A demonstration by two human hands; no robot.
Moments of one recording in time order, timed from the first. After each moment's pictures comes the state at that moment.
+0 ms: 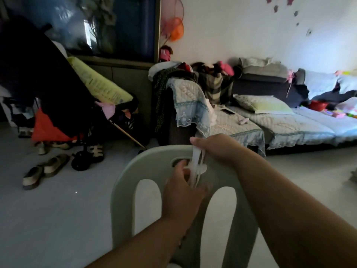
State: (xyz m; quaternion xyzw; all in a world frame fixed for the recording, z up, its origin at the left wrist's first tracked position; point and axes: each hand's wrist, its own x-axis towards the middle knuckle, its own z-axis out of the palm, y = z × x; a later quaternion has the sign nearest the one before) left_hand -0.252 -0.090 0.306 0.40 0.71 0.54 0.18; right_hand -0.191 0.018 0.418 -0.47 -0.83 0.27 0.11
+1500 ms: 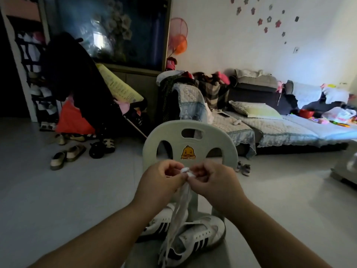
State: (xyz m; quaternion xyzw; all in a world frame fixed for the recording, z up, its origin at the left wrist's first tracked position) left_hand -0.210 -0.321 0.325 0.45 0.63 0.59 0.20; right_hand -0.073 -0.245 0.354 -0.30 -0.87 0.25 0.30
